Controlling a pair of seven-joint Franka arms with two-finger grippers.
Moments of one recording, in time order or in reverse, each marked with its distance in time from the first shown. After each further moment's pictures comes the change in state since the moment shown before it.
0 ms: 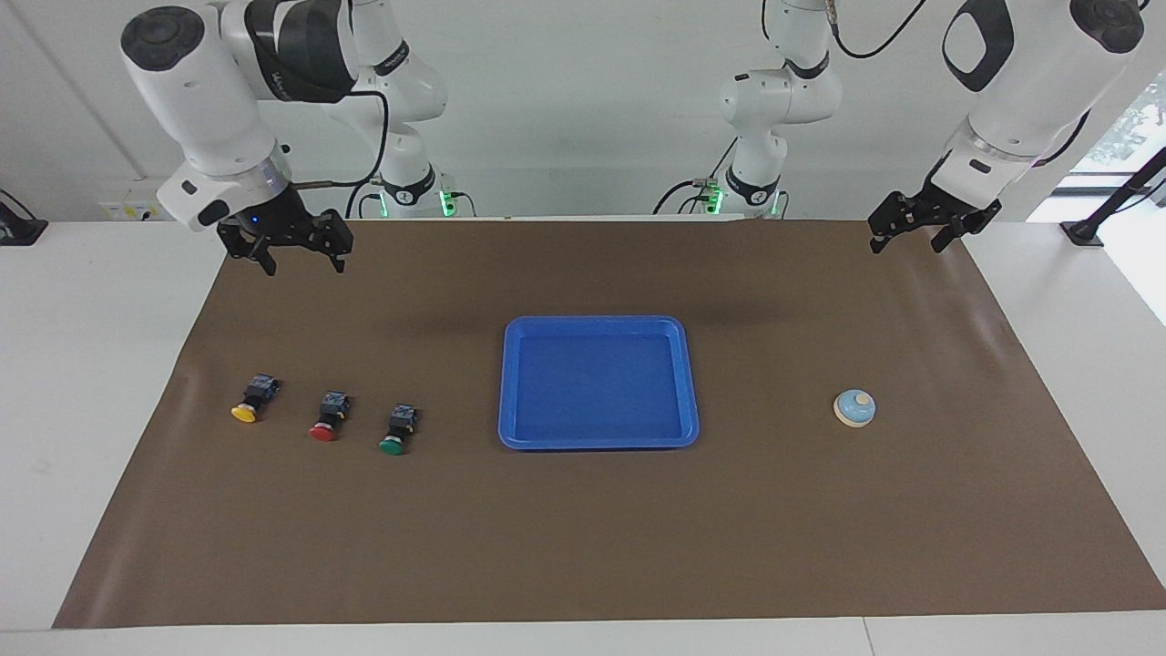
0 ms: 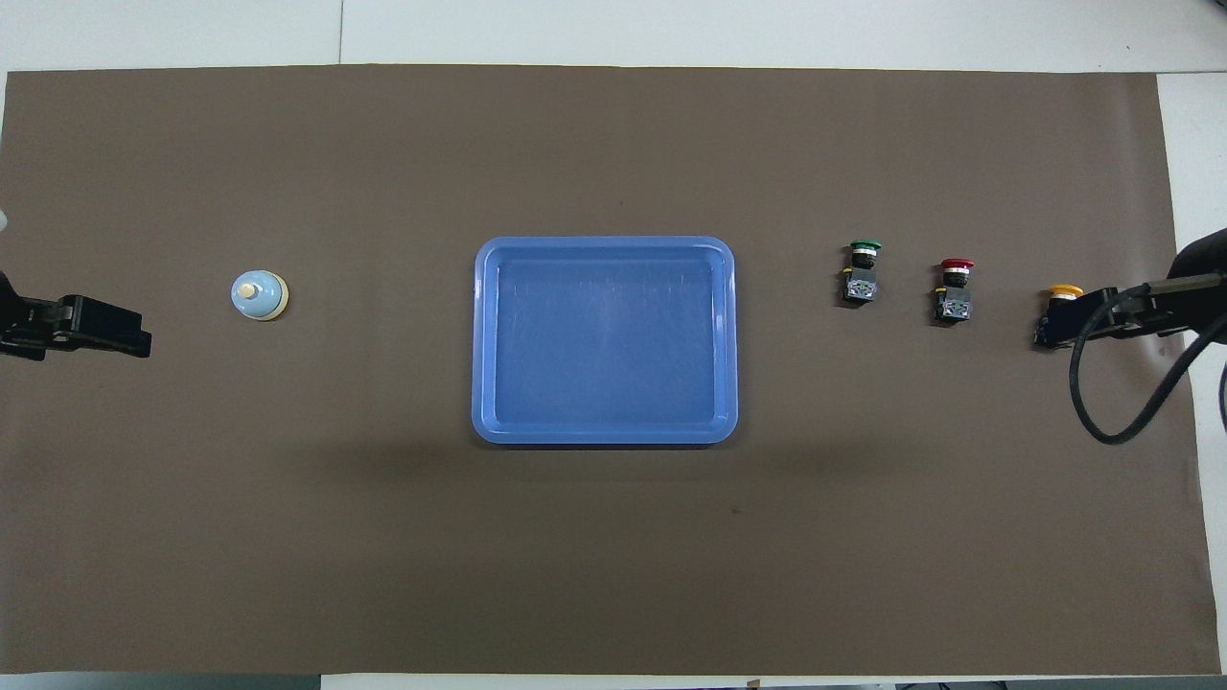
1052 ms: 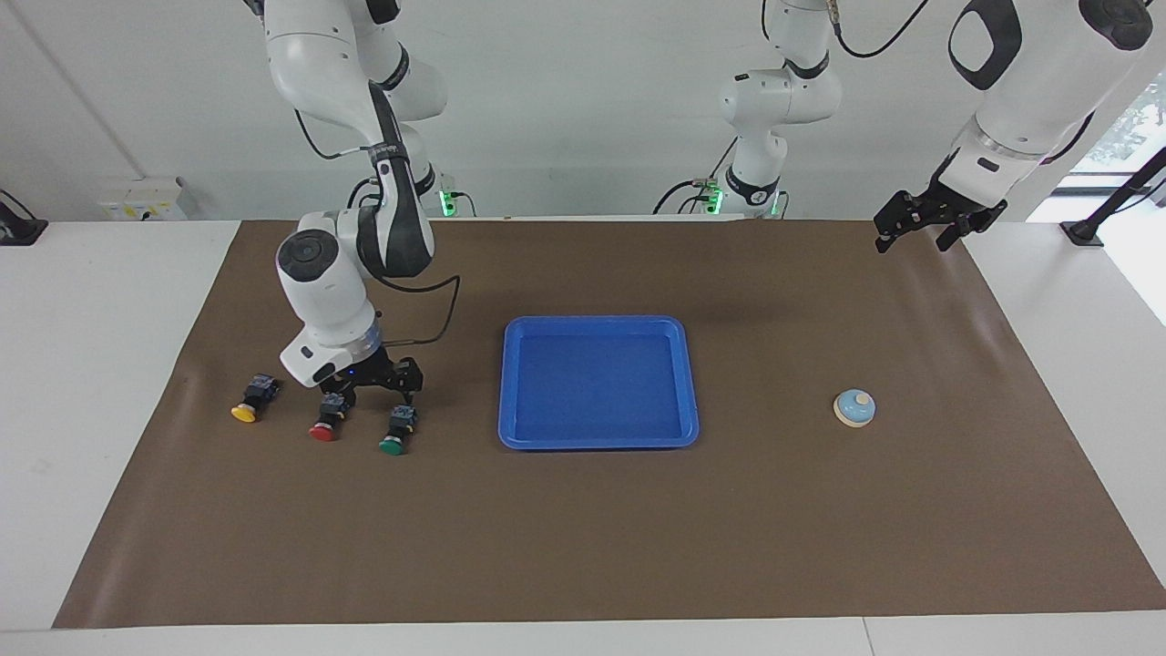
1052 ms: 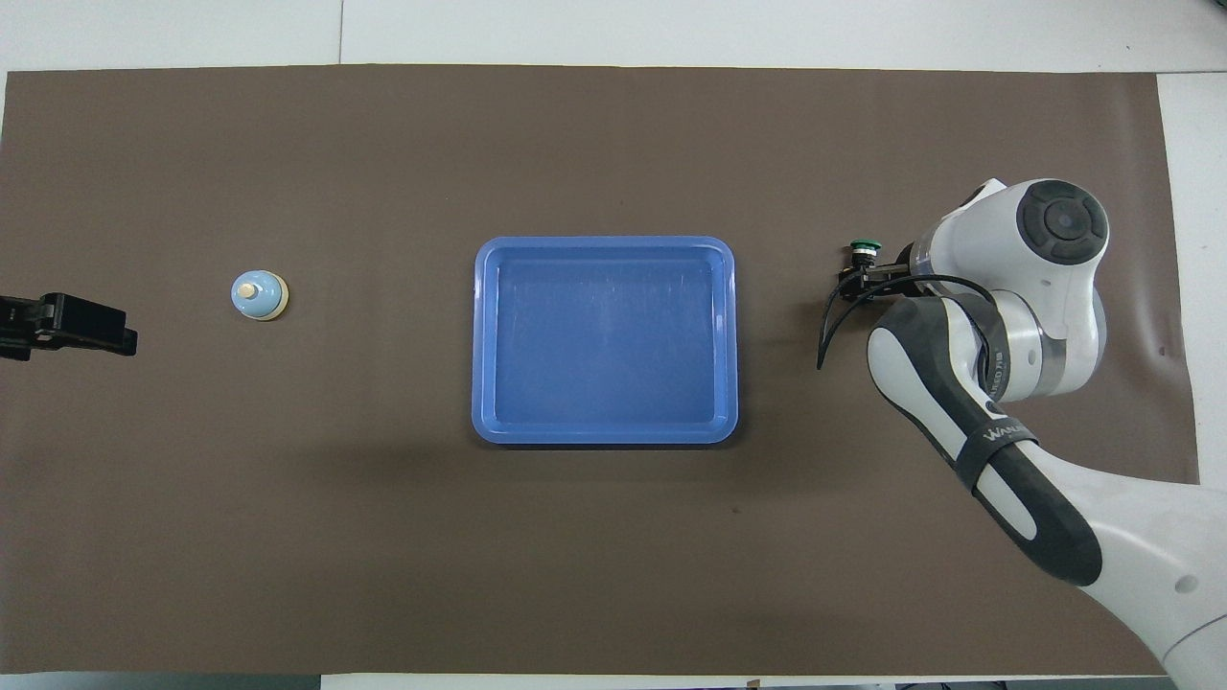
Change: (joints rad) left arm 0.000 0.000 0.006 0.002 0.000 0.000 0.000; right arm 0.060 0.376 0.004 -0.173 0.001 0.679 0.089
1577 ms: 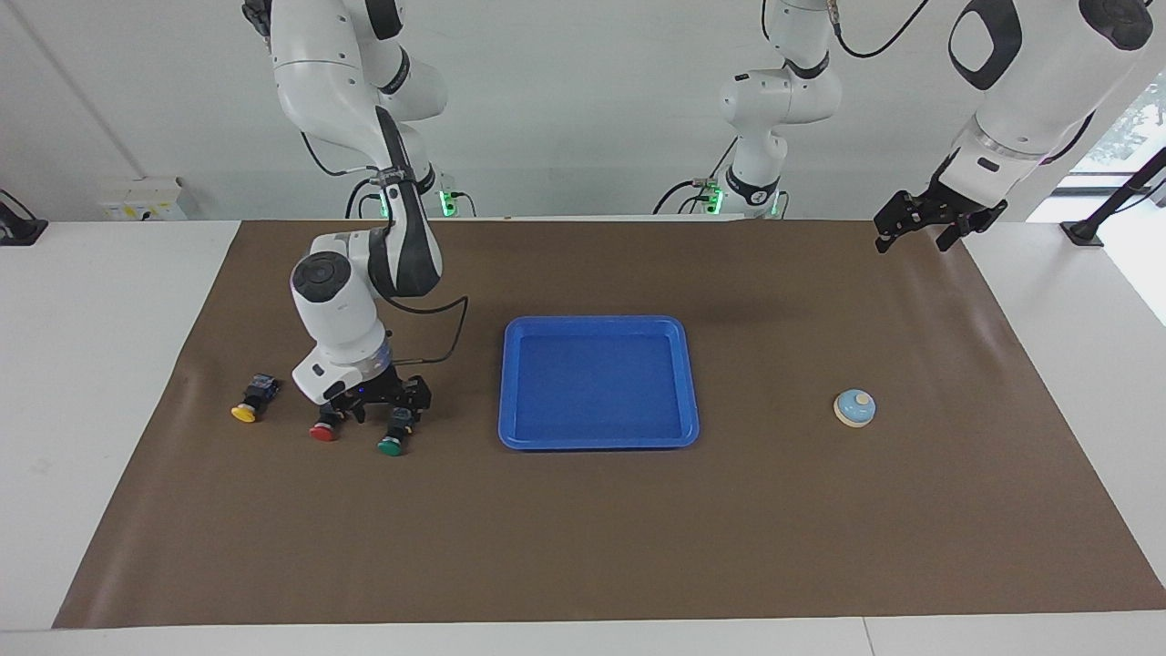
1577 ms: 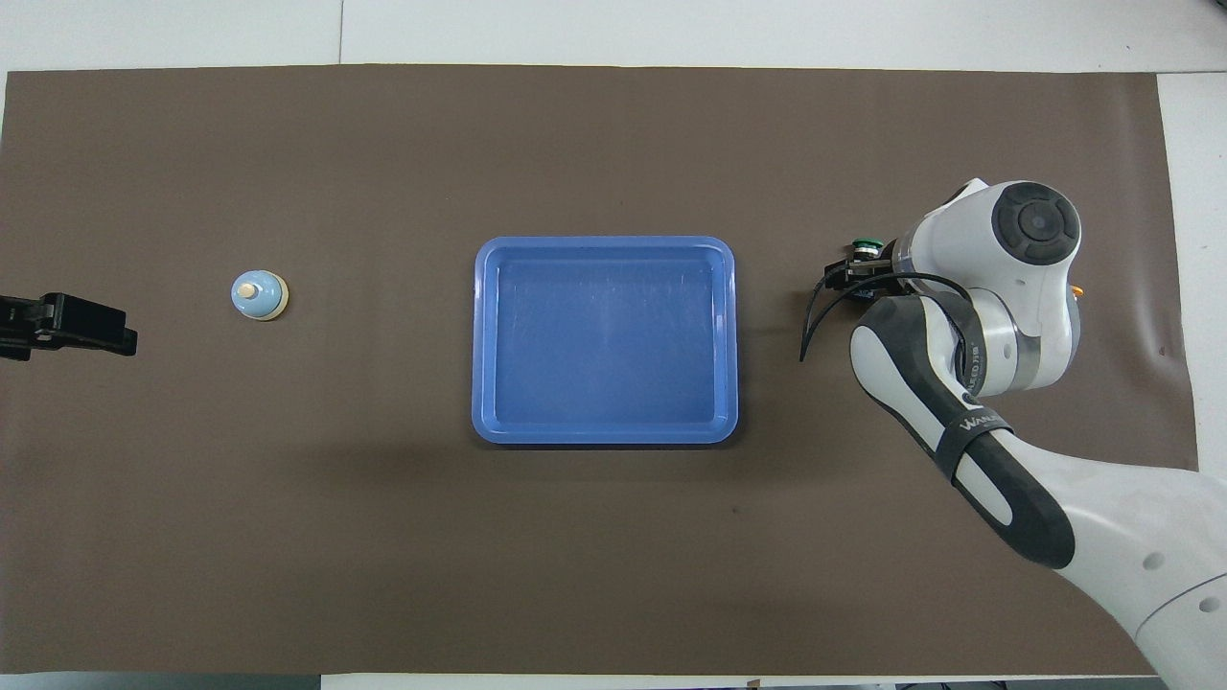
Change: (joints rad) left arm 0.000 0.000 0.000 0.000 0.000 0.000 0.000; right arm 0.021 0.035 0.001 0.016 0.003 0.037 0.043
